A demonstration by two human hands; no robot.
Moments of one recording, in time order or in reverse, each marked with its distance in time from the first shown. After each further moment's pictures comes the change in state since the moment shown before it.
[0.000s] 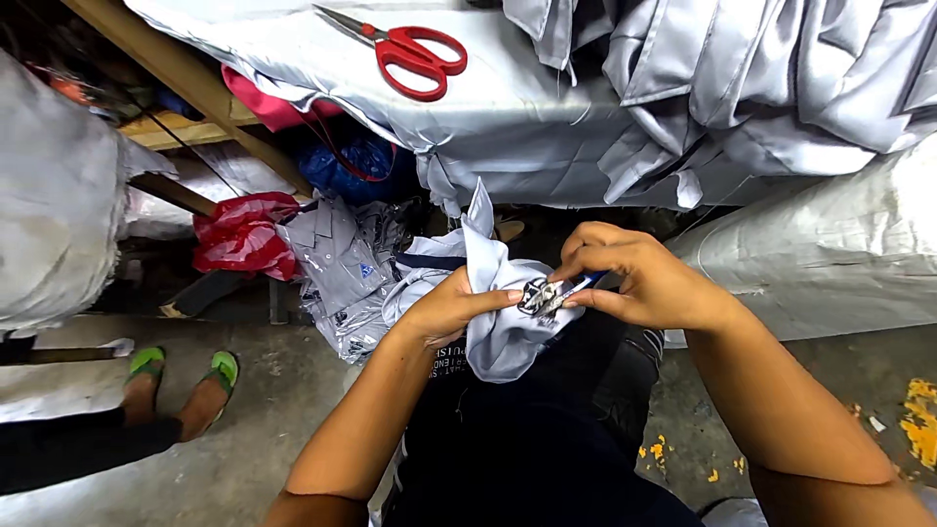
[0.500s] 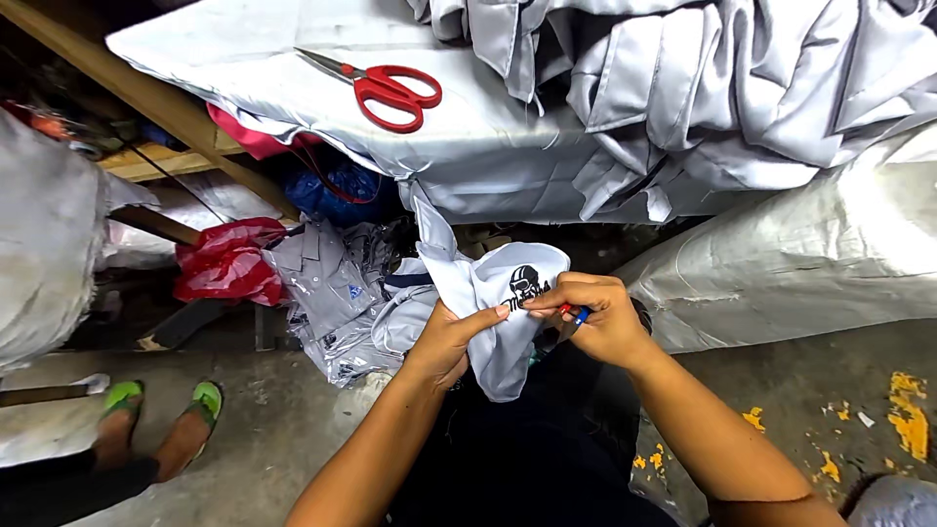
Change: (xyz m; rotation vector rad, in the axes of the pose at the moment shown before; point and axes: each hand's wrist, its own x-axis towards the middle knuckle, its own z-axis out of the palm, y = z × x) left_hand 0.001 -0.012 0.035 -0.202 0.353 0.042; right_hand -0.021 0.001 0.055 0.202 0.434 0.114
